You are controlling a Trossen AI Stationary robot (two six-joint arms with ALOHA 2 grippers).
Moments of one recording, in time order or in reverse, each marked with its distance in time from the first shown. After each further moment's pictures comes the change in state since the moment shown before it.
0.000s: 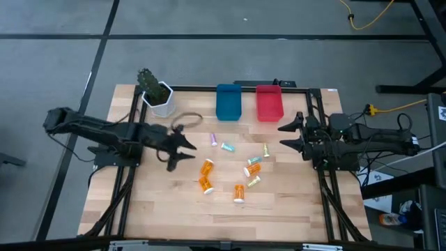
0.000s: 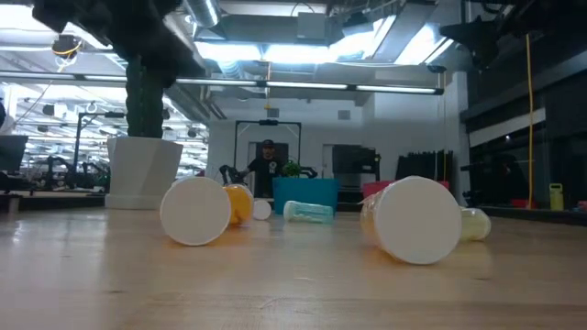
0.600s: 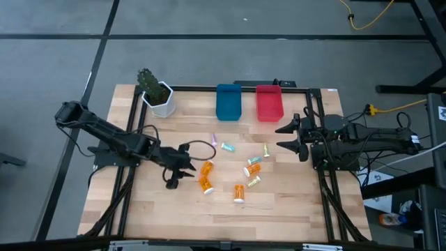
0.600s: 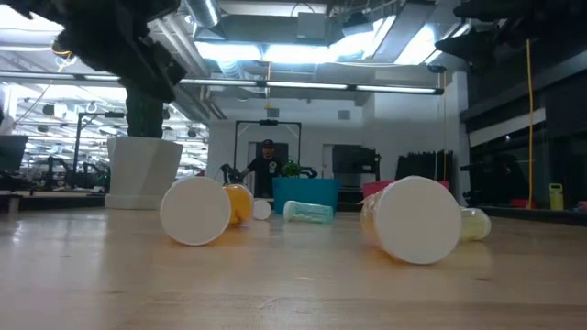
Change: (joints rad) left arm -0.216 0.219 0.070 -0.067 -0.055 -0.050; right arm 0.000 0.045 0.000 -0.031 0.000 0.002
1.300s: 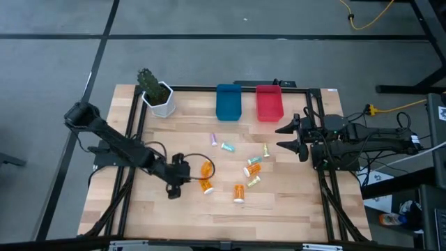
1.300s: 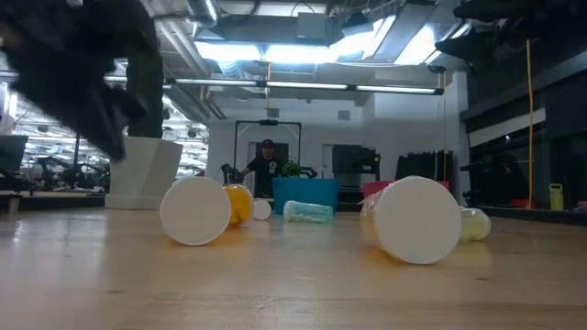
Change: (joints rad) left arm -0.162 0.184 -0.014 -0.025 -0.153 -0.343; right arm 0.000 0.000 0.000 -0.003 0.001 0.018
